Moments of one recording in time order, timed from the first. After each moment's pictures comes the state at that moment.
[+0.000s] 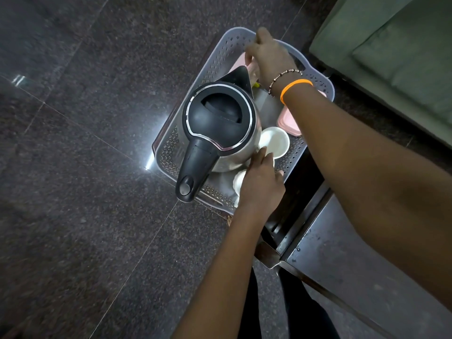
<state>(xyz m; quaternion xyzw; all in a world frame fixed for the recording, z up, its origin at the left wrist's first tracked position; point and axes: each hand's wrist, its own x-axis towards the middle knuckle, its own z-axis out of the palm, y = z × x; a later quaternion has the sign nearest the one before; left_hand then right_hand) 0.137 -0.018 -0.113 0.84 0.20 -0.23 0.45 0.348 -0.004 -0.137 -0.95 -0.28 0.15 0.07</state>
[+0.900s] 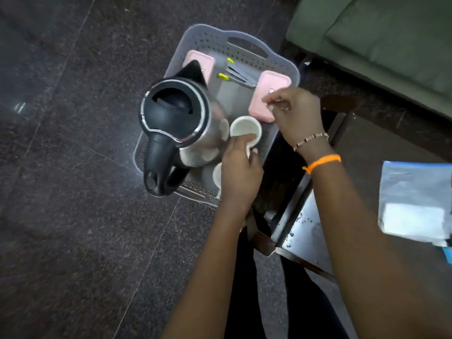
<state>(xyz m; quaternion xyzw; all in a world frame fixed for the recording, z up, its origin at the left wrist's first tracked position) 0.138 -0.037 -0.097 0.84 0.24 -0.04 0.48 0.244 -0.124 -0.102 -0.91 -0.07 0.12 0.38</state>
